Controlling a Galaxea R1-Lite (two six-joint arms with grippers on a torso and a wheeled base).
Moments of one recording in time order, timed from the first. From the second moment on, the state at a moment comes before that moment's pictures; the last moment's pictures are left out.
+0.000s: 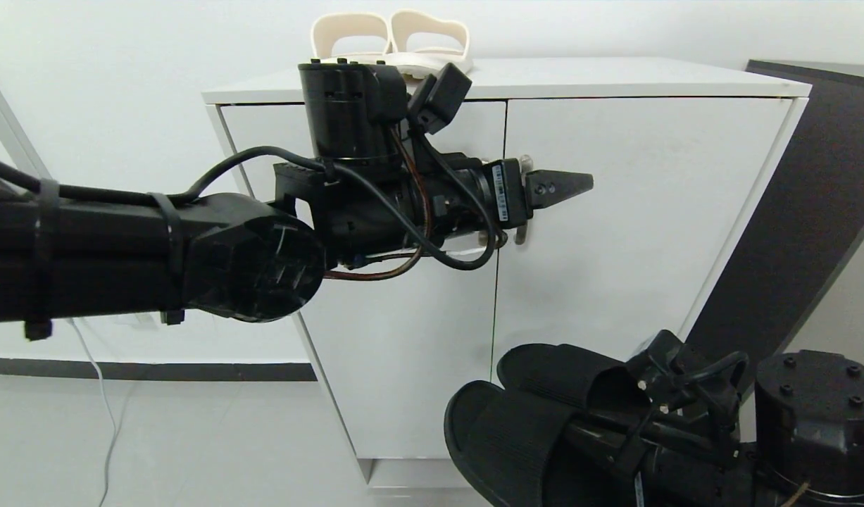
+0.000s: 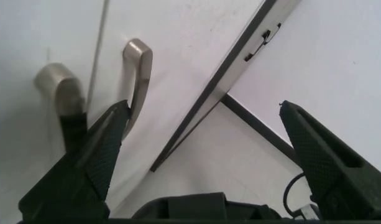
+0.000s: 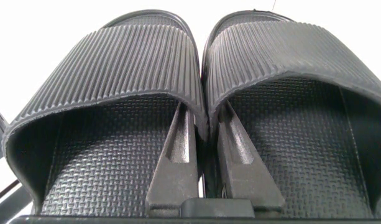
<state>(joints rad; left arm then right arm) -0.68 1.87 -1.45 -0.43 -0.37 -0.34 0.85 1.54 -0.40 -0.84 -0.05 0.07</state>
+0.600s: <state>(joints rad) -0.67 1.90 -1.45 -0.43 -0.37 -0.33 0.85 1.54 -0.39 -0.83 -0.04 0.07</state>
